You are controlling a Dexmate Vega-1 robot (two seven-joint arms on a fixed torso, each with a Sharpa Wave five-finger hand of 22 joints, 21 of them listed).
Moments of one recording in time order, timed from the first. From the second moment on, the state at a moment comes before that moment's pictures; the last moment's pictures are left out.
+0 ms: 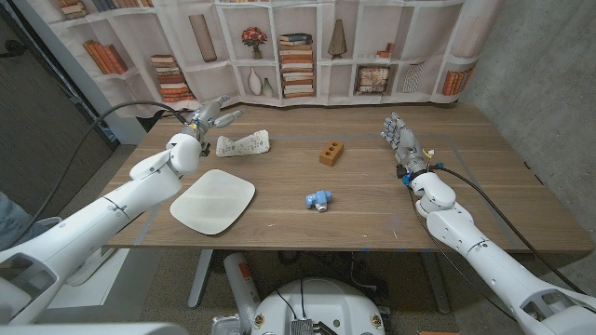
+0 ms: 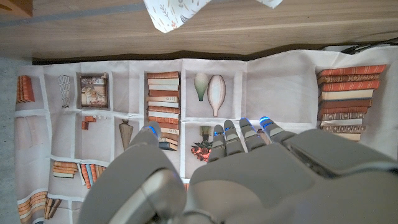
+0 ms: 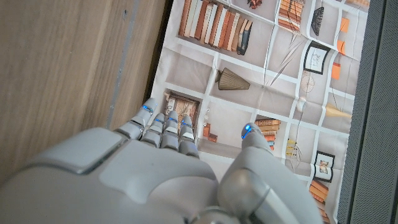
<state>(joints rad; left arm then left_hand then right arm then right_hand) 0.76 0.88 0.49 -1.75 0.21 0.38 0.23 0.35 -0.09 0.43 0.02 0.33 0.04 0.00 0.22 0.18 0.06 -0.04 0.22 0.19 -0.01 -0.01 0.20 0.18 -0.14 -0.01 0.28 0.17 -0.90 -0.48 -0.36 -1.35 0.63 0.34 -0.06 0.19 -0.02 0.34 -0.10 0.23 0.16 0.07 0.20 0.18 0.15 0.08 0.22 0.18 0.05 0.02 0.20 0.18 0.07 -0.03 0.45 0.17</state>
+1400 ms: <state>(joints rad) 0.66 0.83 0.59 -1.70 0.25 0.48 0.18 0.47 -0.17 0.40 -0.08 0.36 0.05 0.00 0.22 0.19 0.09 -0.04 0.22 0.19 0.01 0.00 0.20 0.18 -0.08 0.04 0.27 0.17 -0.93 -0.50 -0.35 -1.39 0.63 0.34 -0.07 0.19 -0.02 0.33 -0.10 0.23 0.17 0.06 0.20 0.18 0.16 0.08 0.22 0.18 0.07 0.02 0.20 0.18 0.09 -0.04 0.44 0.17</state>
